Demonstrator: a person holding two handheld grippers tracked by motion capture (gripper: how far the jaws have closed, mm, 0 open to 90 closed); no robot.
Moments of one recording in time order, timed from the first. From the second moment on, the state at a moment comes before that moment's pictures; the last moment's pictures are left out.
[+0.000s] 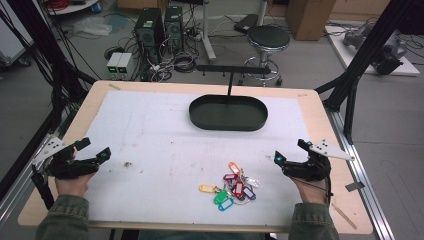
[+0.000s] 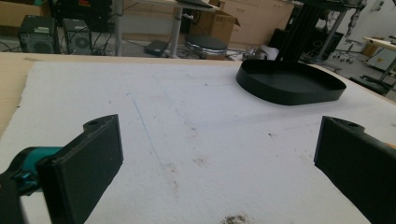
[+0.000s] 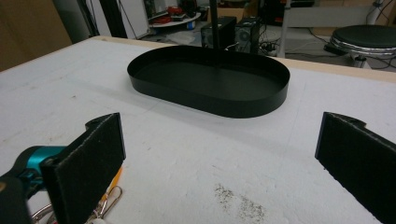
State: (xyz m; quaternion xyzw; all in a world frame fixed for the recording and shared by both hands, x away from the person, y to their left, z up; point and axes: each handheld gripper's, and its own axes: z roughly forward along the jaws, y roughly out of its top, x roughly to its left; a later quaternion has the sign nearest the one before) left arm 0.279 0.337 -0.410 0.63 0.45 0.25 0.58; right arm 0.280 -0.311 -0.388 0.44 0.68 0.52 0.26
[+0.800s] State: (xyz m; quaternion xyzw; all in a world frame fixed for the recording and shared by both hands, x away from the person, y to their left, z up) left arm 0.280 0.337 -0.411 0.64 0.45 0.25 0.57; right arm 0.279 -0.311 -0.387 0.45 0.68 0.52 0.25
